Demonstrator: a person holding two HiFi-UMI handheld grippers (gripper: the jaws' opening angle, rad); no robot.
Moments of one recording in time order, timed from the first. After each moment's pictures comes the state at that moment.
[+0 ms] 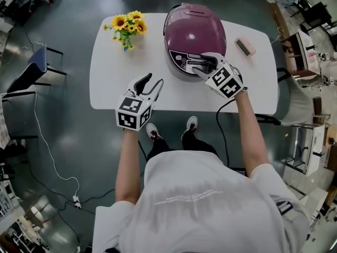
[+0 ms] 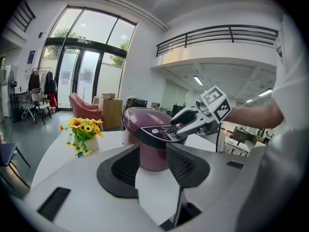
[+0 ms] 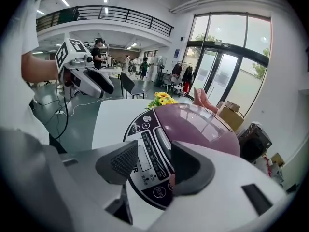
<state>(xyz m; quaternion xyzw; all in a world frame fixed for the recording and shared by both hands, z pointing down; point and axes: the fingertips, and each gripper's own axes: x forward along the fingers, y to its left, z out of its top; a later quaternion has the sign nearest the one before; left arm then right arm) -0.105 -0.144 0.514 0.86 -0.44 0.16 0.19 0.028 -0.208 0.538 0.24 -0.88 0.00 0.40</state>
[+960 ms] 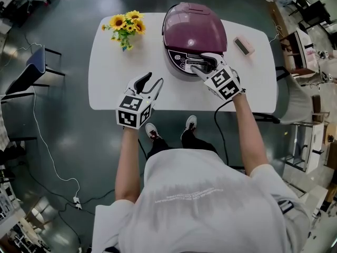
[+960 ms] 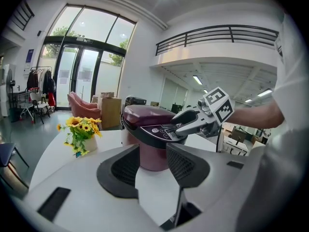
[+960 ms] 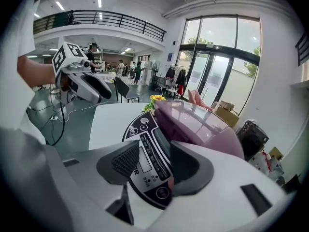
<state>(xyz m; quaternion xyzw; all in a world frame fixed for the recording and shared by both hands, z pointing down) -0.103 -0.149 0.518 0.87 -0.43 0.16 0.20 0.028 -0.211 0.536 0.28 -0.89 0.01 0.37</state>
